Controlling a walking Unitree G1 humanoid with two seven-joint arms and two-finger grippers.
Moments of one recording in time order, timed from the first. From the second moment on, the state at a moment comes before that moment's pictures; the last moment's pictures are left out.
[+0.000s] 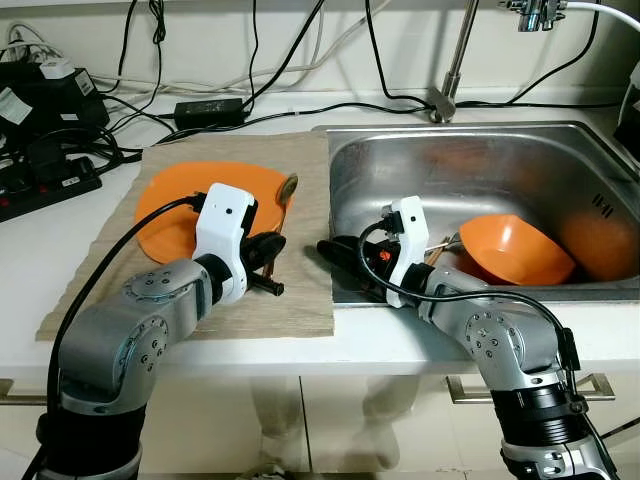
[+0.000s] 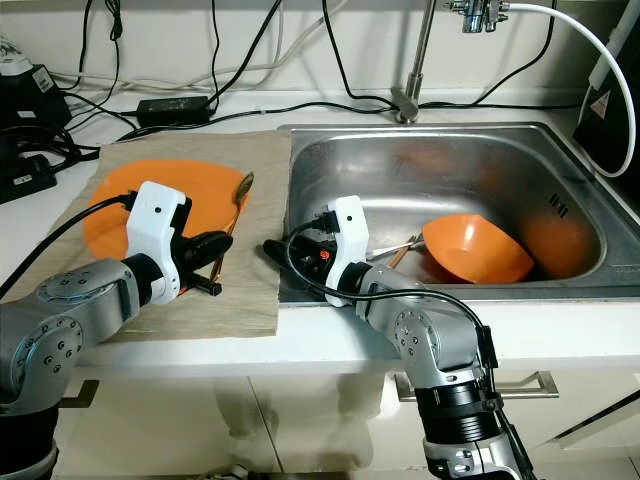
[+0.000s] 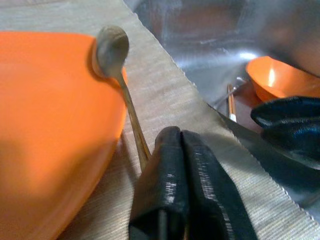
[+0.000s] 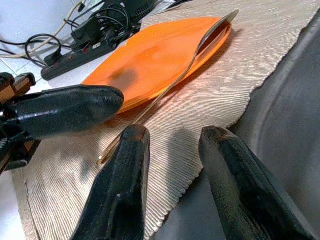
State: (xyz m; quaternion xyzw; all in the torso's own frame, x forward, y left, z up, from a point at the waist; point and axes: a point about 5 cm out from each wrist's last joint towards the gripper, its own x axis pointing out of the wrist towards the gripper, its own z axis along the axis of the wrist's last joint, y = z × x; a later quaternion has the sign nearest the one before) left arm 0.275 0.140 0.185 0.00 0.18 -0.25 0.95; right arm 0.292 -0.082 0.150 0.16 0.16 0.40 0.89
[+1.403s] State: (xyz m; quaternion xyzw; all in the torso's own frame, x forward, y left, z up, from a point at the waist) left arm 0.265 0.136 0.175 0.03 0.24 -0.26 0.94; right arm 0.294 -0.082 0.146 0.15 0.16 0.39 0.89
